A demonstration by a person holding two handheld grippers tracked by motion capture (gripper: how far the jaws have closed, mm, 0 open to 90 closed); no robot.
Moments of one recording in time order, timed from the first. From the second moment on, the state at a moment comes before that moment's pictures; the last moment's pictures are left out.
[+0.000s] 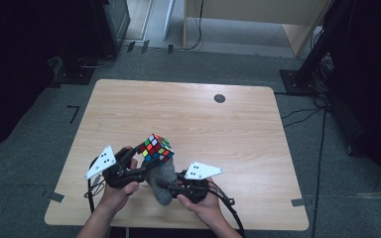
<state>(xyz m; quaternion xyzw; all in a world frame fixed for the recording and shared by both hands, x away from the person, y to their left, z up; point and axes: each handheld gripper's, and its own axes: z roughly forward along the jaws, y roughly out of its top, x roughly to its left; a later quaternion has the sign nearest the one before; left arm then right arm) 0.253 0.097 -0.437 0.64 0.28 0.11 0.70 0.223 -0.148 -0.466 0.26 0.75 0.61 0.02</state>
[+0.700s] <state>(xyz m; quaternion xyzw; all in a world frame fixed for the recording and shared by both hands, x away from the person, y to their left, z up) 0.255 0.093 -0.440 0.64 0.29 0.09 0.70 0.241 -0.205 -0.450 0.38 0.65 0.65 0.12</state>
